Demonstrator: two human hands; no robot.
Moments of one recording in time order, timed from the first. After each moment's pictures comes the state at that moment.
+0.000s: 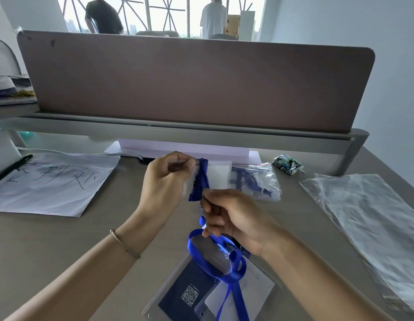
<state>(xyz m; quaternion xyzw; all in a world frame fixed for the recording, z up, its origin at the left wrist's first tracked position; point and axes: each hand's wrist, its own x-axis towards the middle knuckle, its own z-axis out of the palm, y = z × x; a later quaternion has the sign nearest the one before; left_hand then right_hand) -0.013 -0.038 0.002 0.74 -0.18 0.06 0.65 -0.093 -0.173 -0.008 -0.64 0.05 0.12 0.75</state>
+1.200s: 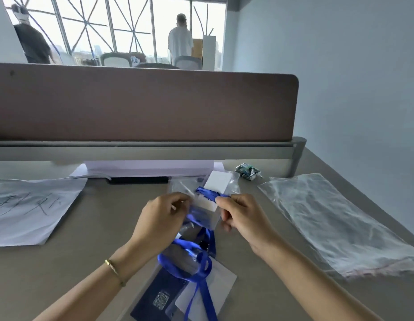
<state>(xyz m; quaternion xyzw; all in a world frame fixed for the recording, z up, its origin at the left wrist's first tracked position) -0.044 -0.064 -0.024 0.85 -0.28 0.02 0.44 -0.138 -0.228 -0.015 -0.76 0.14 -0.17 0.61</state>
